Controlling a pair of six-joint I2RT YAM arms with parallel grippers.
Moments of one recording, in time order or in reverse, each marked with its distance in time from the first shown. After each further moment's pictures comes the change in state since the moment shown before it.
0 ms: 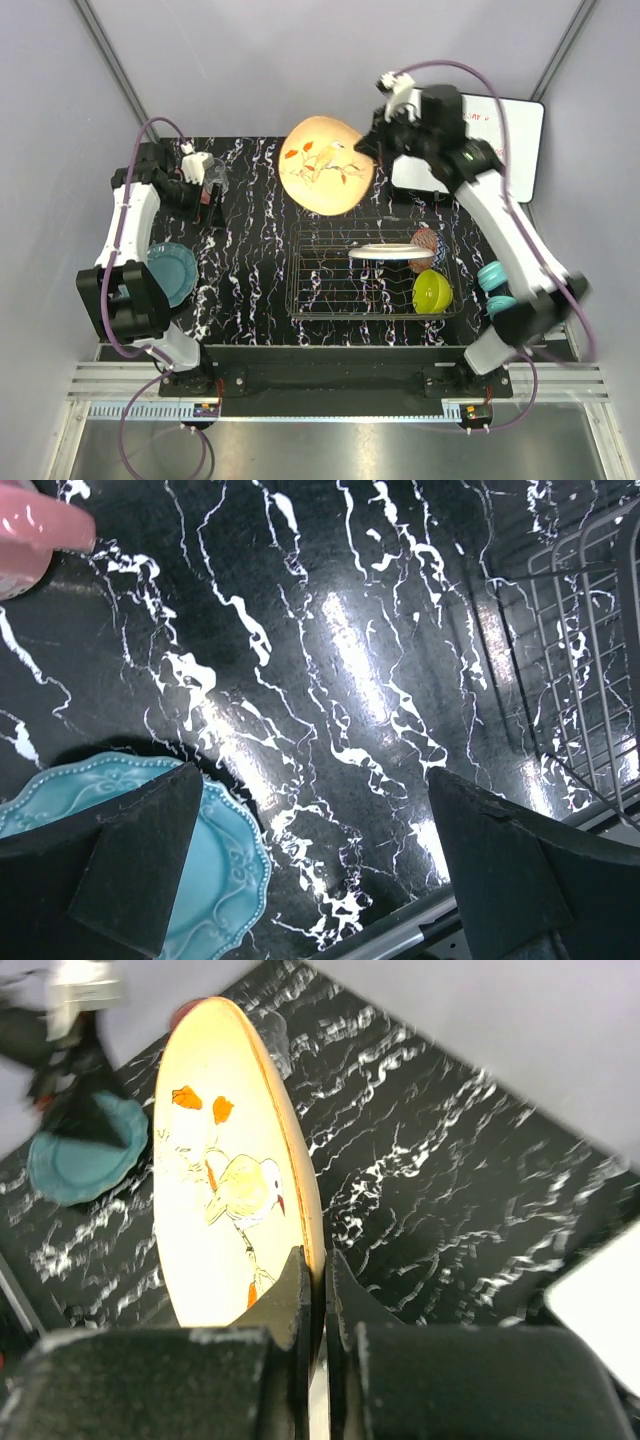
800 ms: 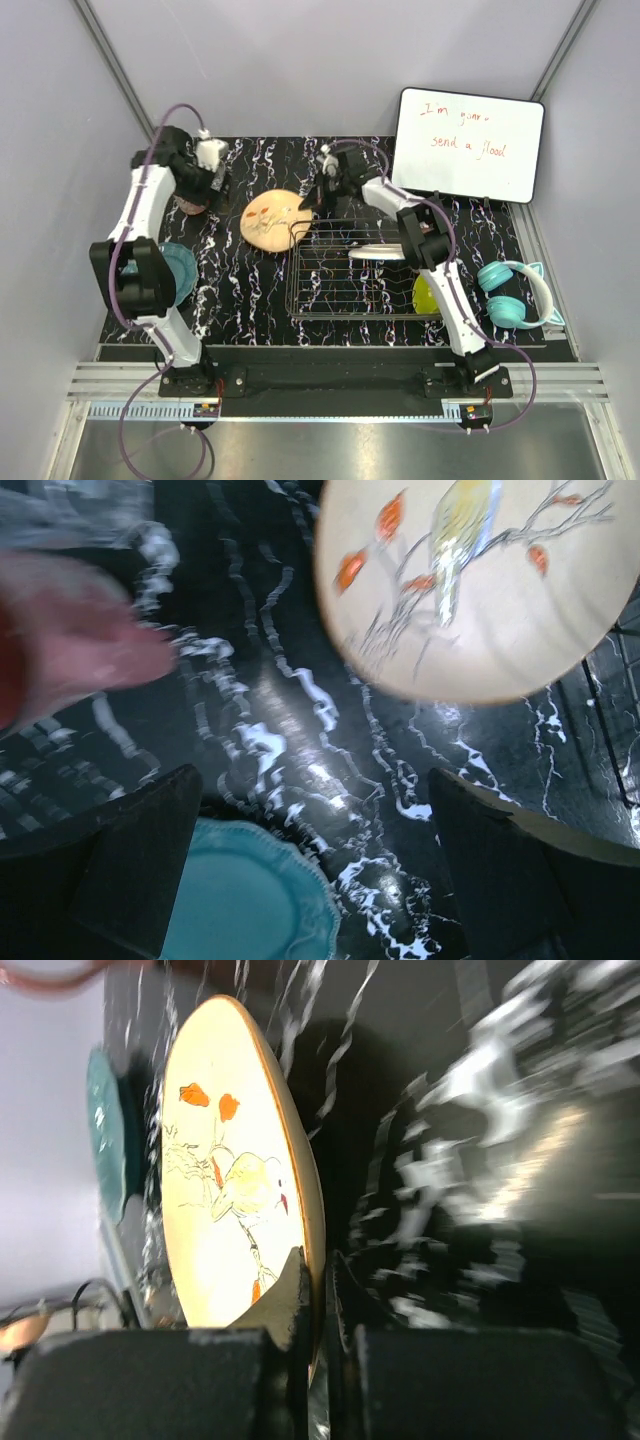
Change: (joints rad) left arm -0.114 0.201 0.140 0.071 -0.138 0.038; right arm 0.069 0.928 0.204 0.374 -0.367 0.519
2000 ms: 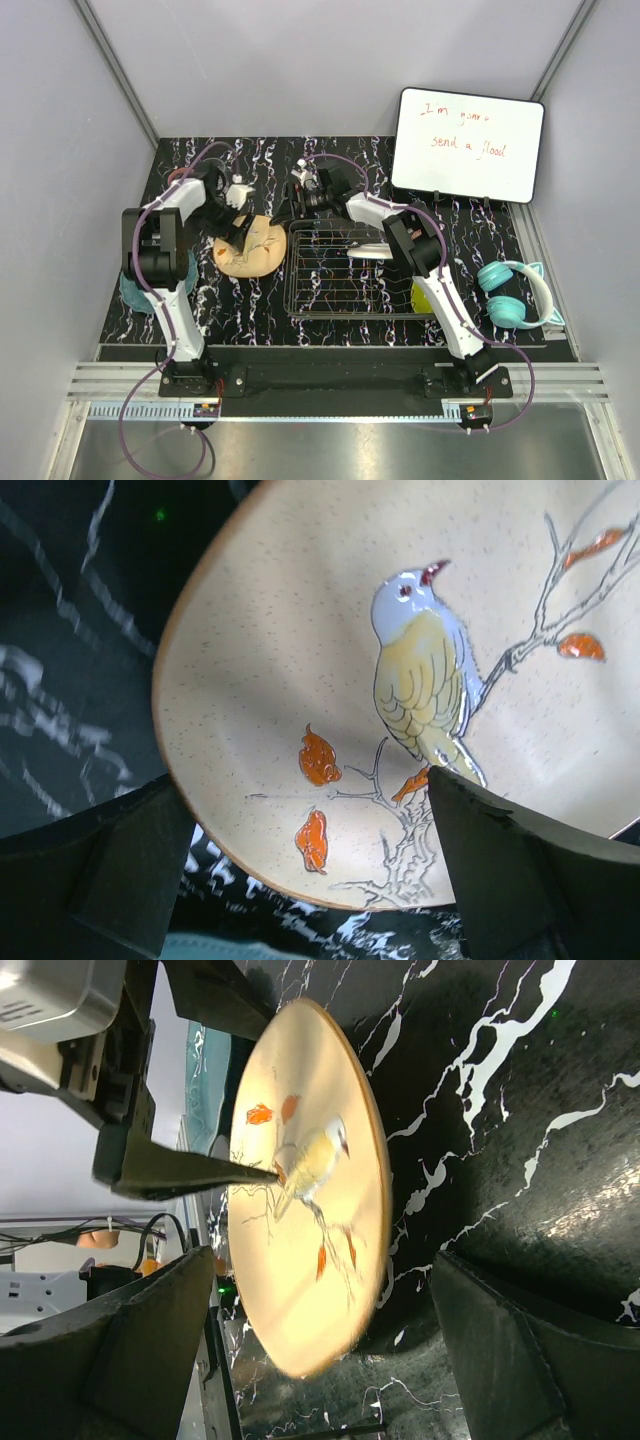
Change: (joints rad) left arm -0.038 0.198 -0.175 0.090 -0.068 0.093; right arm 0.092 -0.024 -0.115 0.240 -0.158 0.110
